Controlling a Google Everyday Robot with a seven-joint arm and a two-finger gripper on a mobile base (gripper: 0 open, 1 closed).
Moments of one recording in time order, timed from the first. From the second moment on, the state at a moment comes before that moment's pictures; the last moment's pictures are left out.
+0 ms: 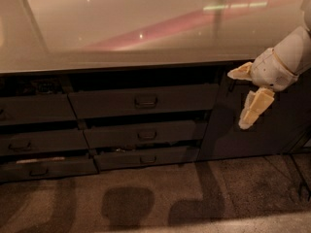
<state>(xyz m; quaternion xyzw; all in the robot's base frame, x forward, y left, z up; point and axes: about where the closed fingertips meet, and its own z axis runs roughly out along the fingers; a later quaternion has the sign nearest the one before) 0.541 -0.235 0.838 -0.66 0.71 0.13 0.22</state>
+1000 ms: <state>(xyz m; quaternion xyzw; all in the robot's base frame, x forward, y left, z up) 0.552 -0.191 0.819 -0.69 0.70 0.11 0.17</state>
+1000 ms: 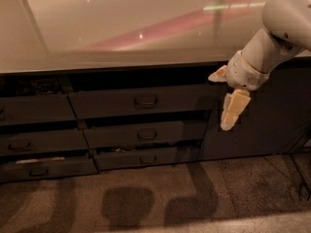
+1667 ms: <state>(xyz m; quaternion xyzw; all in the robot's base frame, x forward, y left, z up) 0.543 -0.194 0.813 -0.71 0.67 0.07 0.19</state>
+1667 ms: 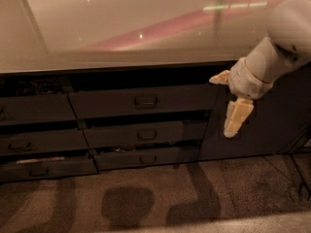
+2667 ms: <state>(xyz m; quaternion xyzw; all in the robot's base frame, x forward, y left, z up) 0.528 -0.203 0.800 -0.76 0.60 -0.01 0.25</state>
